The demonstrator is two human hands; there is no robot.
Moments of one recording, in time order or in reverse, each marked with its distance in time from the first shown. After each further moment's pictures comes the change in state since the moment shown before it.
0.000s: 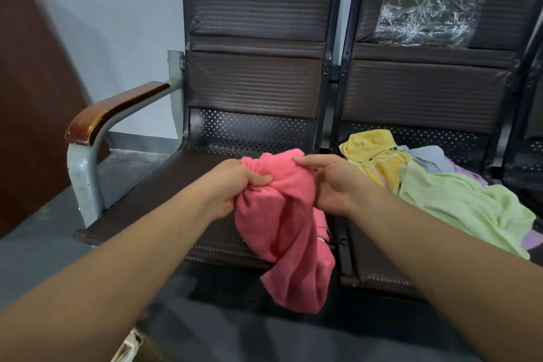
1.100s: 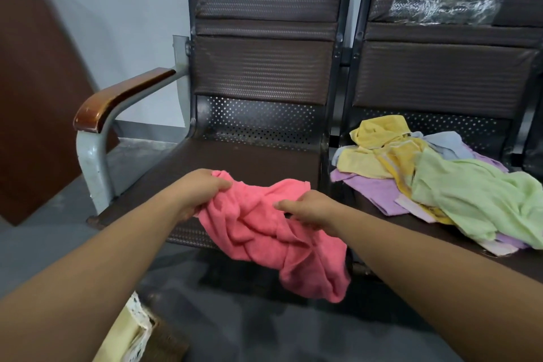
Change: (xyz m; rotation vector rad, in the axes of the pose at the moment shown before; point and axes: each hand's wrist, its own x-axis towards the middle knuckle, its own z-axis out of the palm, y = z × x) left_hand 0.013 -0.040 -0.079 0.396 0.196 -0.155; right_hand 0.053 0.083 -0.028 -1.022 0.316 0.131
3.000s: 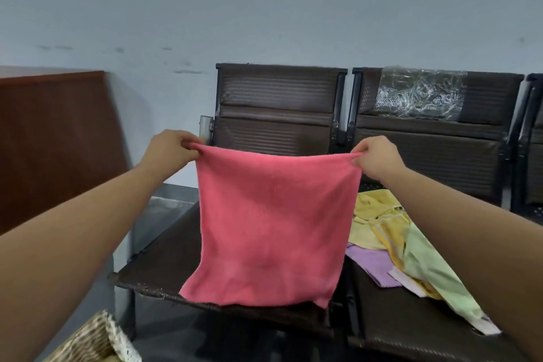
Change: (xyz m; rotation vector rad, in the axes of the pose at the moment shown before) left_hand -0.041 0.132 -0.132 0.466 0.628 0.644; right_hand -0.061 -0.118 -0.205 -0.202 0.724 -0.416
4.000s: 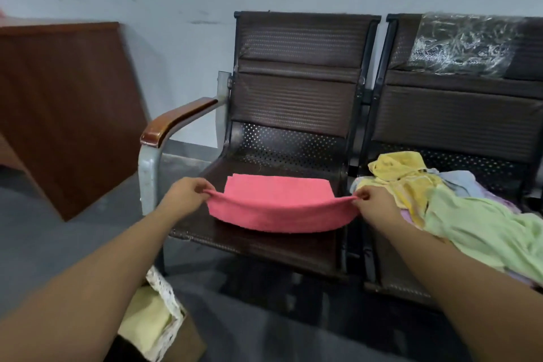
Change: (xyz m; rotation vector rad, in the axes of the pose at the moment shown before) left_hand -0.122 -0.101 0.073 0.009 -0.327 -0.247; right_hand -0.099 0.101 0.135 0.058 -0.172 0.093
